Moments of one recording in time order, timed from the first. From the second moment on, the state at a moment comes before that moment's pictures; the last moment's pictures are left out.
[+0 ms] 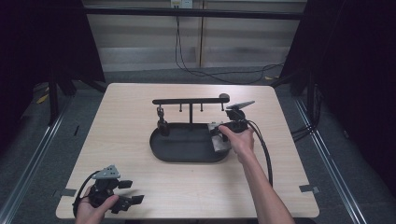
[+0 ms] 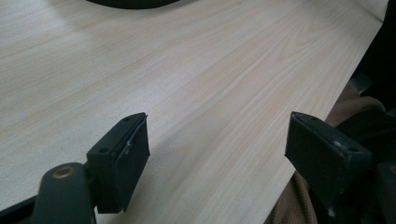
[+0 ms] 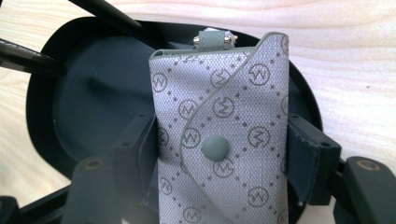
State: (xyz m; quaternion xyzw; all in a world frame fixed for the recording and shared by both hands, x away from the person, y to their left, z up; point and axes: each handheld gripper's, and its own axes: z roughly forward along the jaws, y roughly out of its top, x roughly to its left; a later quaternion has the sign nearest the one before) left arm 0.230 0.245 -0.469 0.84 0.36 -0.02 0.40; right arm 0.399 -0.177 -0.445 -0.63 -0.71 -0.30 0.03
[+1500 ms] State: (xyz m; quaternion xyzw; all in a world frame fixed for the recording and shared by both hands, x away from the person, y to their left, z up) left arm 0.230 0.248 -0.468 0.83 0.37 -0.02 0.41; right arm 0.378 -0.197 -0.438 -0.59 -0.73 -0.34 -0.02
